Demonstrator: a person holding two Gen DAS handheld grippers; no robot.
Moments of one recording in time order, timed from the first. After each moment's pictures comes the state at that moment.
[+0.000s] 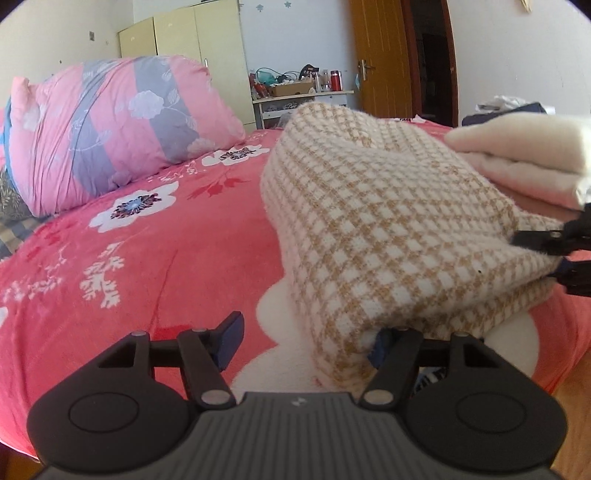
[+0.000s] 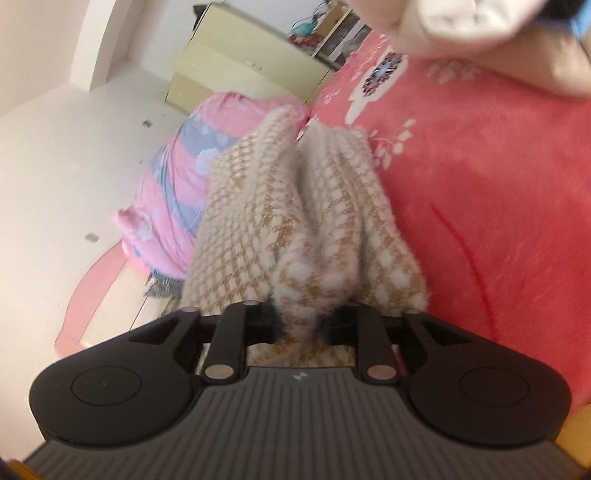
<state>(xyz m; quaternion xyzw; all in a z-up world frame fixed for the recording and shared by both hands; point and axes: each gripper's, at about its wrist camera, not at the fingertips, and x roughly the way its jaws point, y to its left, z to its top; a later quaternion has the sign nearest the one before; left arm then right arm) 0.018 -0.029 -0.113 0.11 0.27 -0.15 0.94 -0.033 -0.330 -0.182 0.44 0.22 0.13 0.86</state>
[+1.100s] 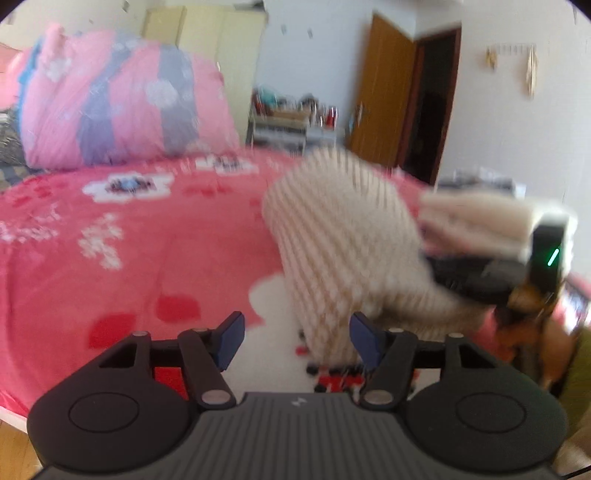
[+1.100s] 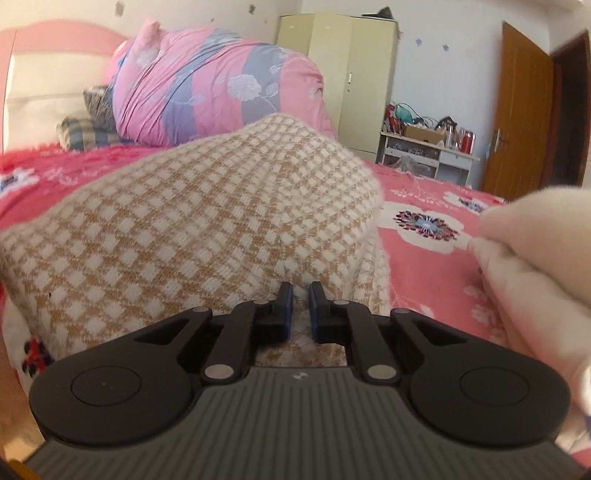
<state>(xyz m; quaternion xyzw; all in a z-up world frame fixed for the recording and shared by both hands) -0.039 0.041 -0.082 -0.05 0.22 -0.21 0.95 0.030 -0.244 -0.148 -0.06 0.17 0.06 0.98</state>
